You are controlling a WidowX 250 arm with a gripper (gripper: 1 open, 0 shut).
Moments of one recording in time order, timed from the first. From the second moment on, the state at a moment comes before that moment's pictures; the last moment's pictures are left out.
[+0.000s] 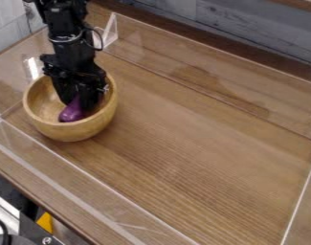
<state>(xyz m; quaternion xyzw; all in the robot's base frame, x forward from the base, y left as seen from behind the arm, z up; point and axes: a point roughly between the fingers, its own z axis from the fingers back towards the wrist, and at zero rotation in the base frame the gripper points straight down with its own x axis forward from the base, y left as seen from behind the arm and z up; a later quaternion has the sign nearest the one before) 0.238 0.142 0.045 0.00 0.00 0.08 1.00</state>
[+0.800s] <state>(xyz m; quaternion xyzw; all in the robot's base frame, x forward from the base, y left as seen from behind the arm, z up) 0.233 0.137 0.064 -0.01 0.00 0.09 1.00</state>
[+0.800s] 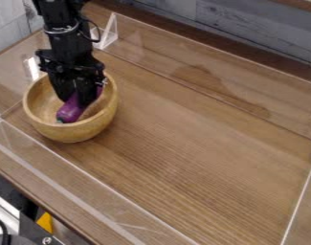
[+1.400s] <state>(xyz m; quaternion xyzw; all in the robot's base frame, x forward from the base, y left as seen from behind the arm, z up) 0.234 0.136 0.081 -0.02 -0.01 0.09 1.00</state>
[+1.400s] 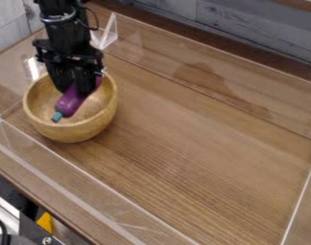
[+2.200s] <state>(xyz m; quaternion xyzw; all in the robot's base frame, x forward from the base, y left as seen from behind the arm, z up) 0.231 0.130 0.103 -0.02 -0.02 0.09 1.00</state>
